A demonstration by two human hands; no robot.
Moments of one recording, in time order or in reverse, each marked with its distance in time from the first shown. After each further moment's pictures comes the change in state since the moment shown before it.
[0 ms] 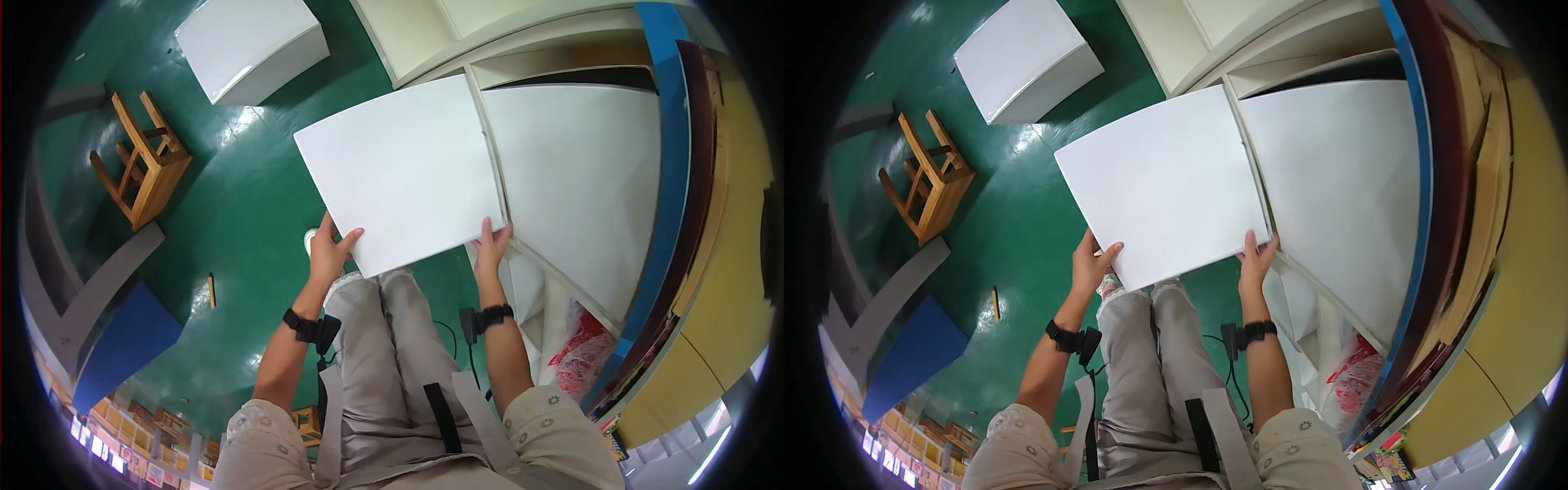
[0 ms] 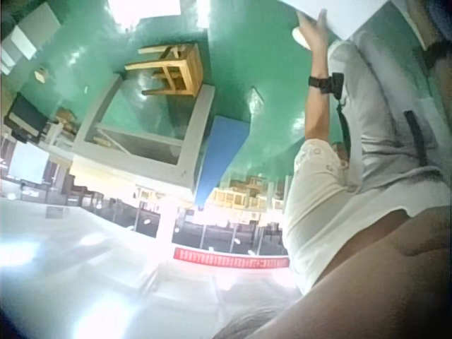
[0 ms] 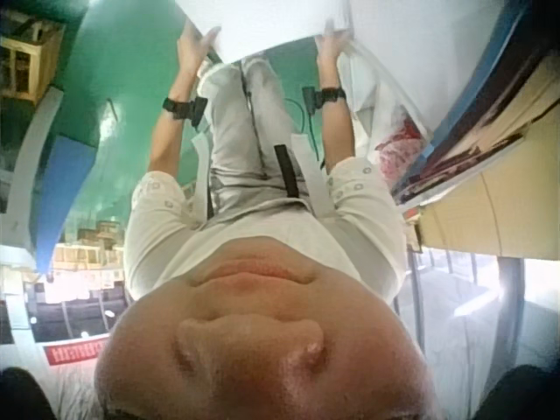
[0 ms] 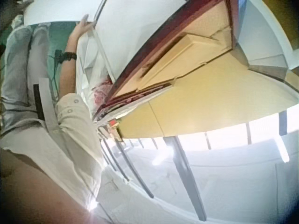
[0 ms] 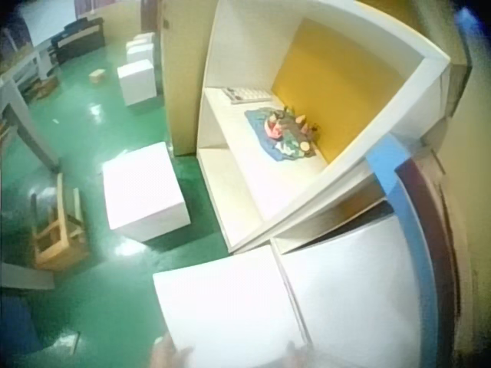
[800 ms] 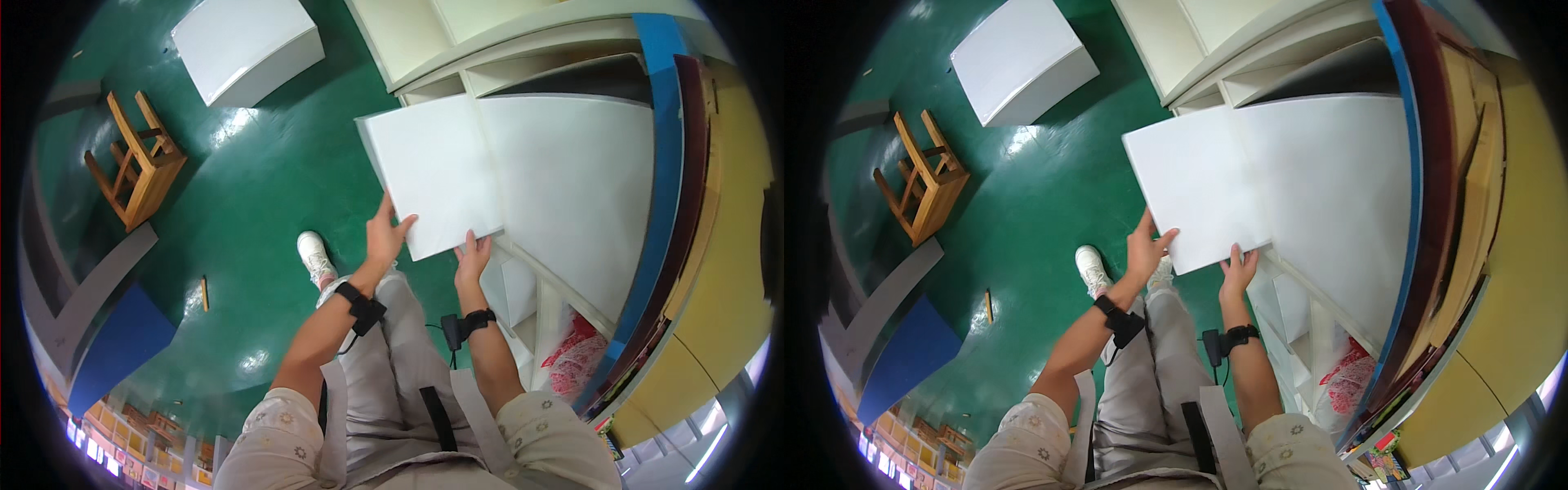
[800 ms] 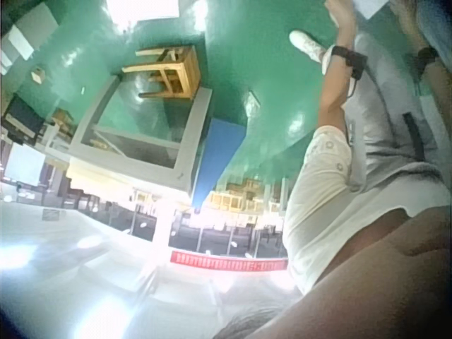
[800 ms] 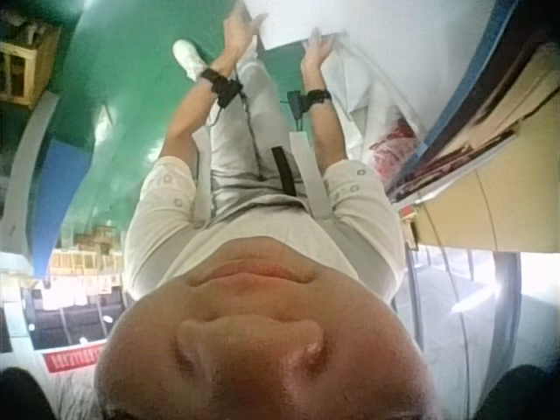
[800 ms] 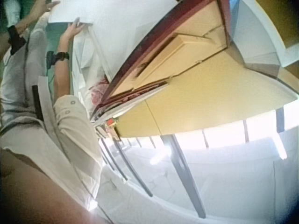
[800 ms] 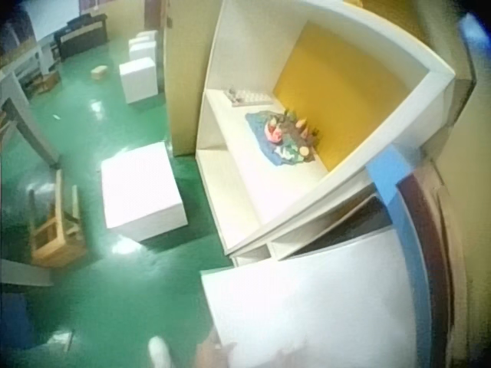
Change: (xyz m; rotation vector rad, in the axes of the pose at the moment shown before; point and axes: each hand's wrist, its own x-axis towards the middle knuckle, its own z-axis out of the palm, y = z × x) left_hand 0.032 -0.006 0.102 -0.038 -0.007 0.177; right_hand -0.008 0.035 0.005 0.086 0.098 0.068
